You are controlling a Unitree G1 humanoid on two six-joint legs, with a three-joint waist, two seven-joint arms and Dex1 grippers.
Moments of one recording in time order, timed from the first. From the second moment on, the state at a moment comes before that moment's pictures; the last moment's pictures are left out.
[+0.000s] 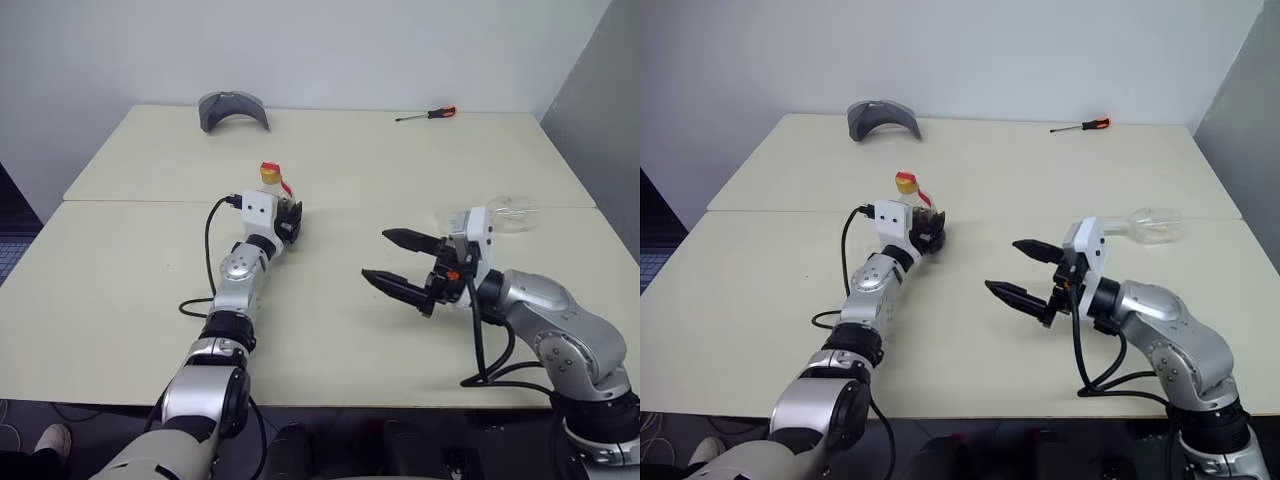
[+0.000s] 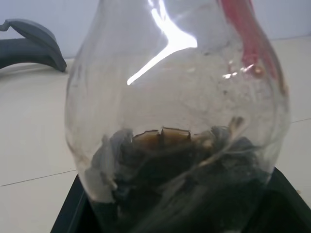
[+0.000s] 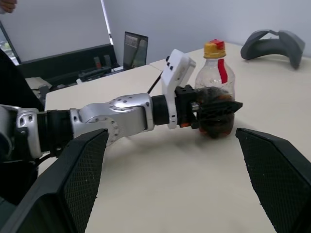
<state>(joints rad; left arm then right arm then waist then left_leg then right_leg) -0.73 0.19 0.11 0.81 -0.10 -0.23 -0.33 -0.32 -0.51 0.03 -0.50 0.68 0.64 0.67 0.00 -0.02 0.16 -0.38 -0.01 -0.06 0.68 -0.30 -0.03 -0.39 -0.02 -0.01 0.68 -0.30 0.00</state>
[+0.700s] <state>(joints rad) -0.52 0.32 -0.02 0.23 -0.19 0.15 -0.69 -0.69 -0.29 0.08 -0.19 0.57 0.64 0.54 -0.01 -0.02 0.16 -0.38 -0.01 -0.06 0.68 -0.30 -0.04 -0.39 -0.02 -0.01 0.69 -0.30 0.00</state>
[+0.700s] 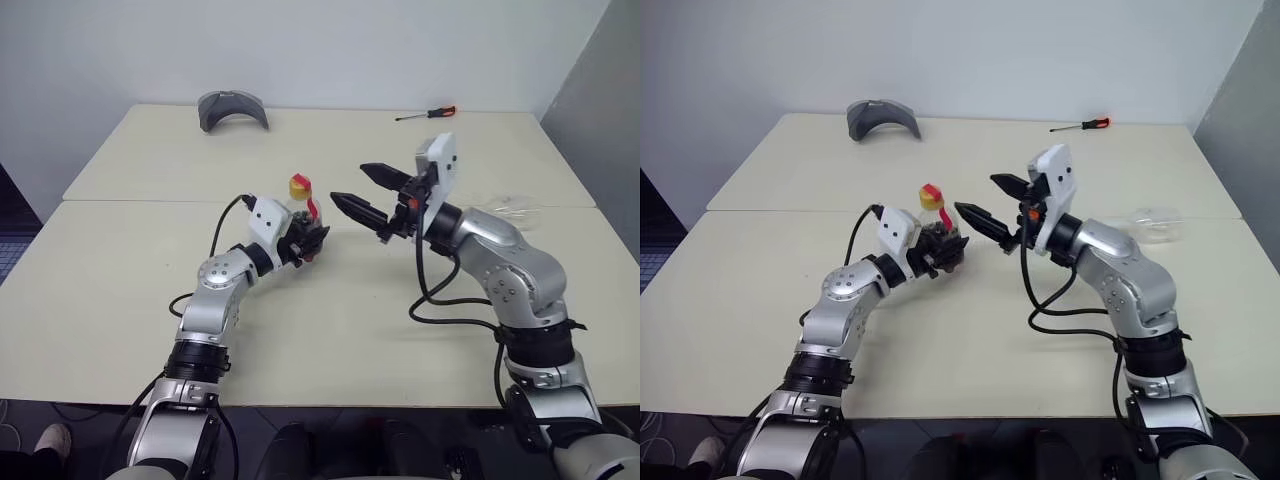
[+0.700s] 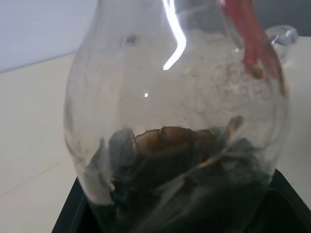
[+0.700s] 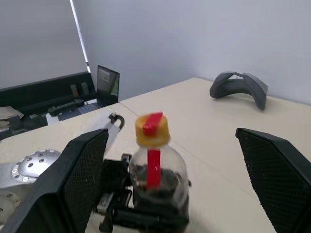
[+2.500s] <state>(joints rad) -0.53 0.45 0.05 0.32 -0.23 0.13 -0.80 -0.62 -0.33 0.05 -0.22 0.51 0.63 0.61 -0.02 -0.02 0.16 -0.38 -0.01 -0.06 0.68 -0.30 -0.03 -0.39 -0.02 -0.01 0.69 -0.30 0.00</state>
